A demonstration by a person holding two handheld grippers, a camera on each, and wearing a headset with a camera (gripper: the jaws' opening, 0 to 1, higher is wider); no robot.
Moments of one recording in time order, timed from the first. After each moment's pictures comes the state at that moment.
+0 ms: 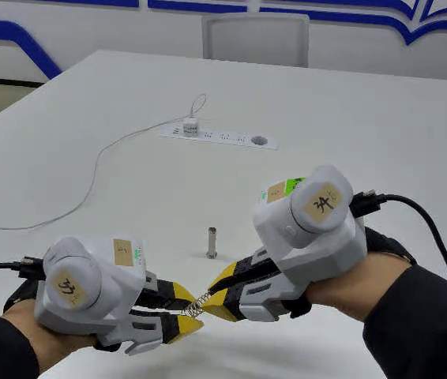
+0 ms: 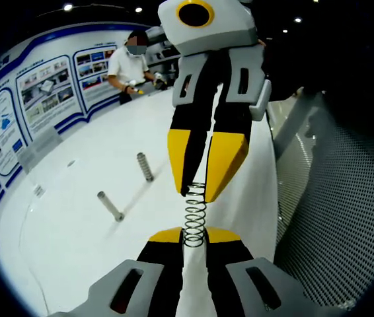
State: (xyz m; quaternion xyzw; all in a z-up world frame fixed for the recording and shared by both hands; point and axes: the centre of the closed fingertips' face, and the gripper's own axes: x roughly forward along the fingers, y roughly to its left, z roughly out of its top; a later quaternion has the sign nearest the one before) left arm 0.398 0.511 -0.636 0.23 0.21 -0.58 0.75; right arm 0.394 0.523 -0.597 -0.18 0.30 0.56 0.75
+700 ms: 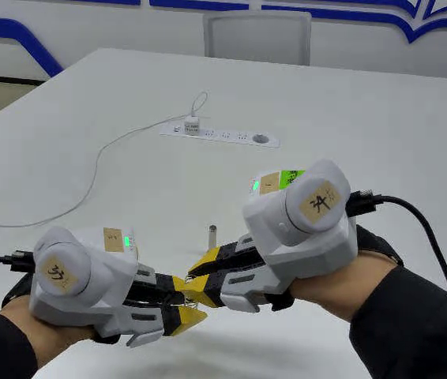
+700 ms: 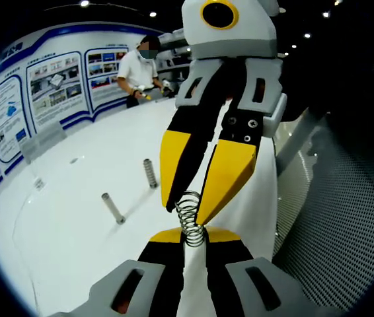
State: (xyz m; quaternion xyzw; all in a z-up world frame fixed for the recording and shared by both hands) left arm 0.401 0.509 -0.626 0.18 0.21 -0.58 0.77; right arm 0.399 0.544 -0.578 -0.18 0.24 0.57 0.77
